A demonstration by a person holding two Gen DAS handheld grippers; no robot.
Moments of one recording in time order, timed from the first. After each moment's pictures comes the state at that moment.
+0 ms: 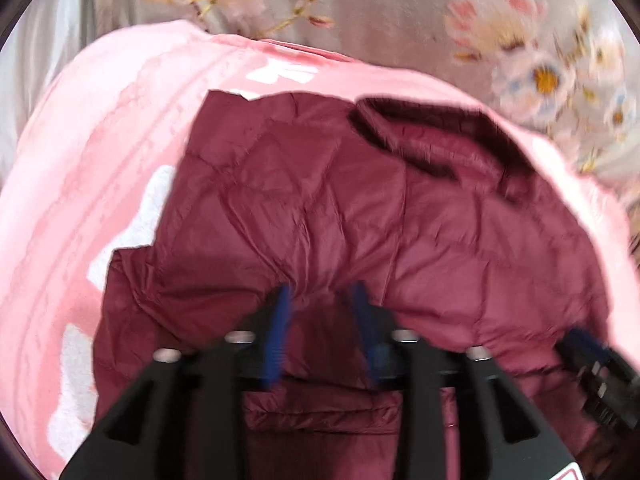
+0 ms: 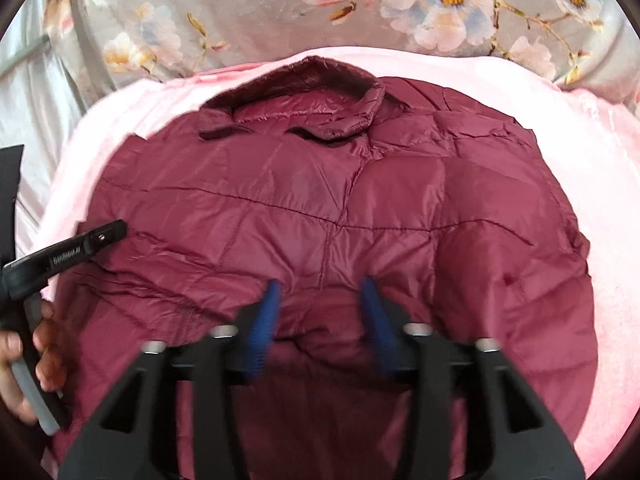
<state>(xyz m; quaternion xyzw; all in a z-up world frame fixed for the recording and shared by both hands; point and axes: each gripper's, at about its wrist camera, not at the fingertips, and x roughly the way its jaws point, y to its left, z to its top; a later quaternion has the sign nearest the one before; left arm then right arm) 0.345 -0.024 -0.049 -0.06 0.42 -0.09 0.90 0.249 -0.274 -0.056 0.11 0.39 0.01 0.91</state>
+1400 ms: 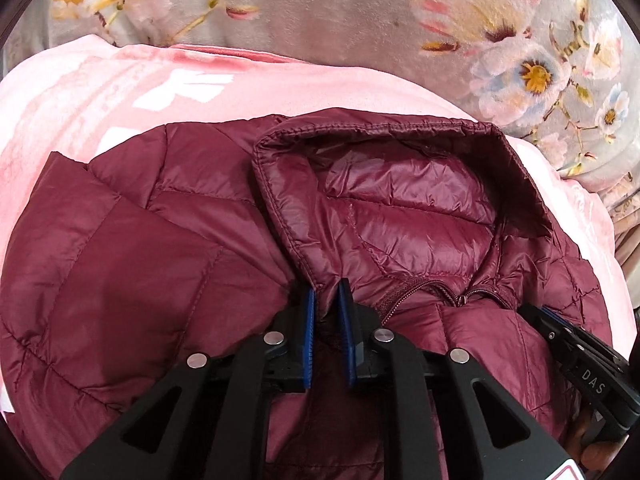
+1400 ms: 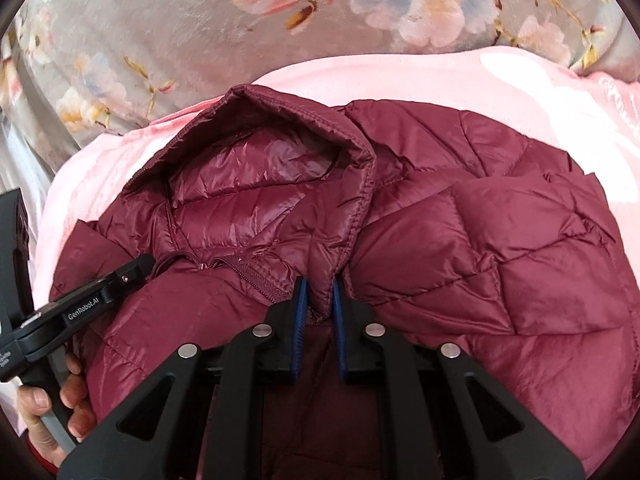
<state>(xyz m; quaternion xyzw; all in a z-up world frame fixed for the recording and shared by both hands) 0.444 -0.095 -0.087 -0.04 0.41 -0.17 0.90 0.369 -0.310 -0.079 0.17 0.38 -0.01 0.91</state>
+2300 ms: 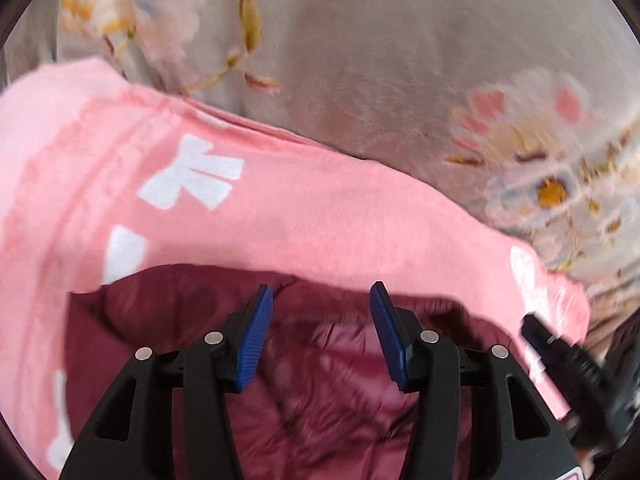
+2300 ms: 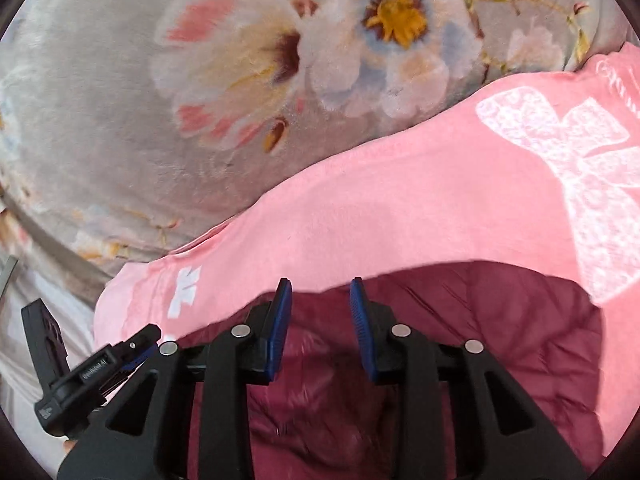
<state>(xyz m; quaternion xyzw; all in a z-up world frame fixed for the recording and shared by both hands) 0.531 -0.079 0.009 -0.15 0.42 -0.14 0.89 0.456 -0.366 0.001 0.30 0.33 -0.02 0.90</state>
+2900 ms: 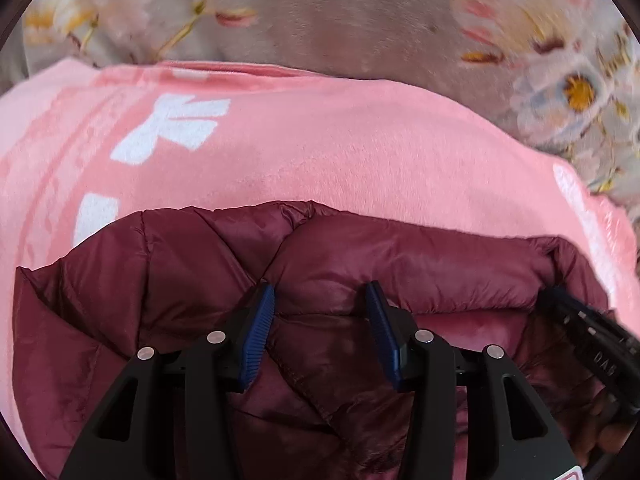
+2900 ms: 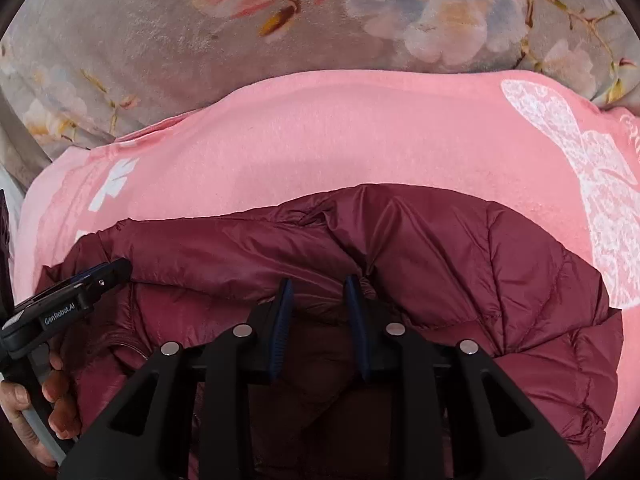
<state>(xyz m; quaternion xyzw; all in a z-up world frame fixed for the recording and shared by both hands) 0.519 -0.104 -0.067 0.00 0.42 -0.14 0.90 0.453 -0.326 -0.063 0.12 0.41 -0.04 0.91</state>
